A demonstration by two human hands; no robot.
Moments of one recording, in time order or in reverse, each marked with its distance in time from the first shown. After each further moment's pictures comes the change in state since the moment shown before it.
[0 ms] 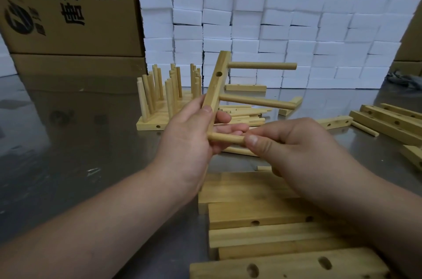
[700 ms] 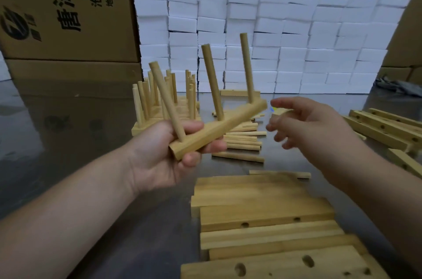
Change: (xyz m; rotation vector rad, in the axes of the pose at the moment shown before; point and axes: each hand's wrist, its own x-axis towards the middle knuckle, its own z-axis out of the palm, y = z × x) left_hand 0.020 0.022 -0.040 -0.091 -0.279 -0.701; right_hand 0.016 0.030 -0.029 0.103 0.296 0.175
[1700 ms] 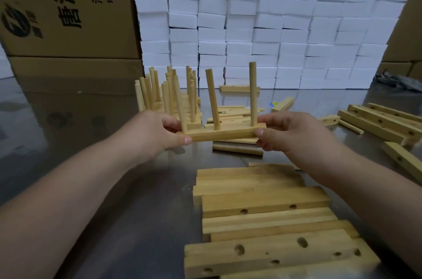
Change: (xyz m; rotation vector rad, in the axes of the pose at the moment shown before) left_hand 0.002 0.008 -0.031 1.201 0.564 0.292; right_hand -0.004 0.008 0.012 0.069 -0.154 0.018
